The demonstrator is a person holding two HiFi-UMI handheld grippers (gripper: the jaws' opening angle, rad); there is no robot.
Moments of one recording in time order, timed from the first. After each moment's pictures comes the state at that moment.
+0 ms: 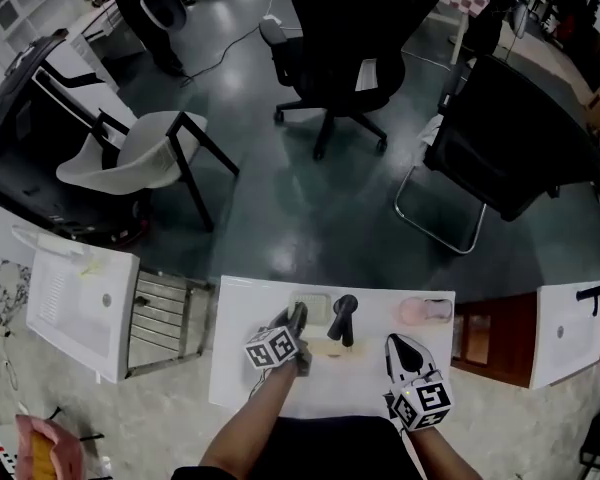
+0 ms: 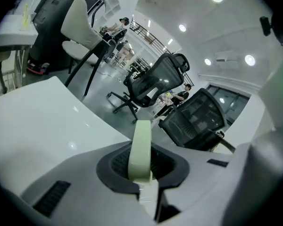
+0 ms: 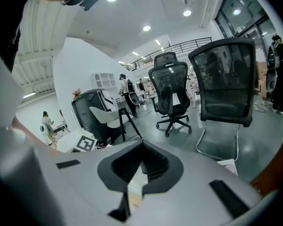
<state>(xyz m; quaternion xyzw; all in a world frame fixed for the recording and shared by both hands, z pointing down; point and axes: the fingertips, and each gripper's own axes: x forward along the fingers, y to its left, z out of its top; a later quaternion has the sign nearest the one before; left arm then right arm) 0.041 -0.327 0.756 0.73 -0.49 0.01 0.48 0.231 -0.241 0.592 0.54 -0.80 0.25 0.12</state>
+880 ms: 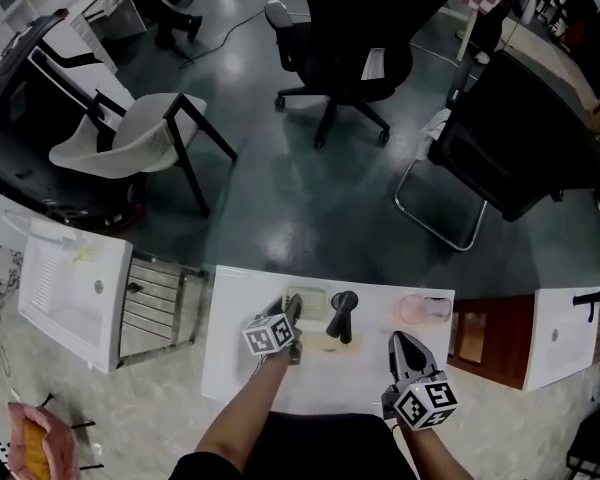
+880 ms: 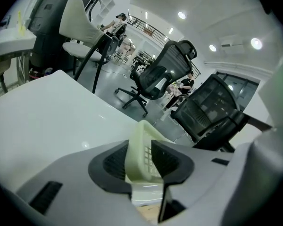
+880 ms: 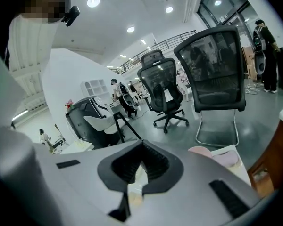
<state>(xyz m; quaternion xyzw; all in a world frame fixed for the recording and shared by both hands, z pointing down) 0.021 -0.331 0.811 0.71 -0.51 0.10 0.48 0.240 -0.246 0.595 0.56 -0.76 0.31 0.08</state>
